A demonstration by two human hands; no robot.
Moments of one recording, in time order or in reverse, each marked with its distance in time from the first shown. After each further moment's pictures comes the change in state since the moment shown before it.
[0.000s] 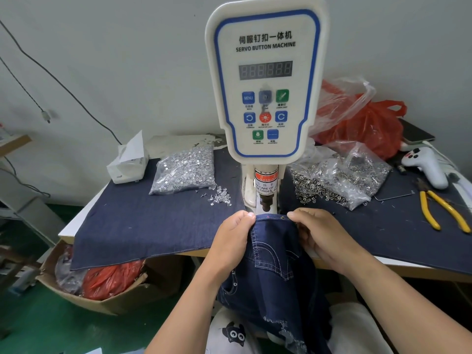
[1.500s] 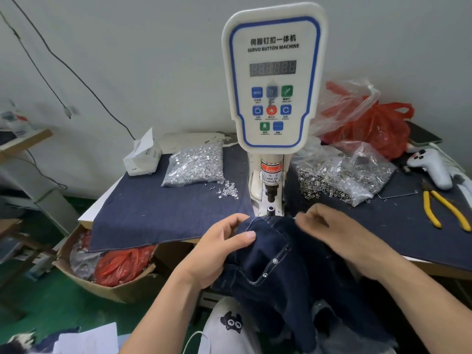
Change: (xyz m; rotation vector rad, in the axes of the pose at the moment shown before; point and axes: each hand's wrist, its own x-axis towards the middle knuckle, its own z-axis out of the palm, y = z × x) left_hand -0.053 -0.003 -0.040 -0.473 -0.329 0.037; right_hand -0.062 -0.028 -0.015 -0.530 -0.060 -0.114
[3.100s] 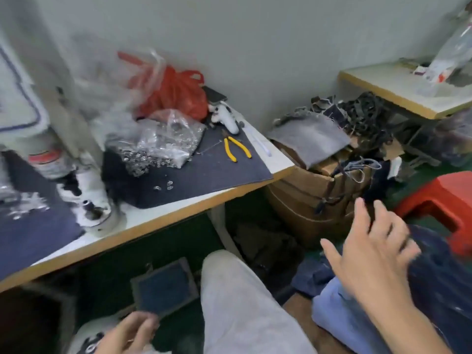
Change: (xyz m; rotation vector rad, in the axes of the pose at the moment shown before) left_hand -0.064 -0.151 0.043 0.906 -0.067 -0.335; right_hand -0.285 0.095 -0.049 -1.093 0.977 0.849
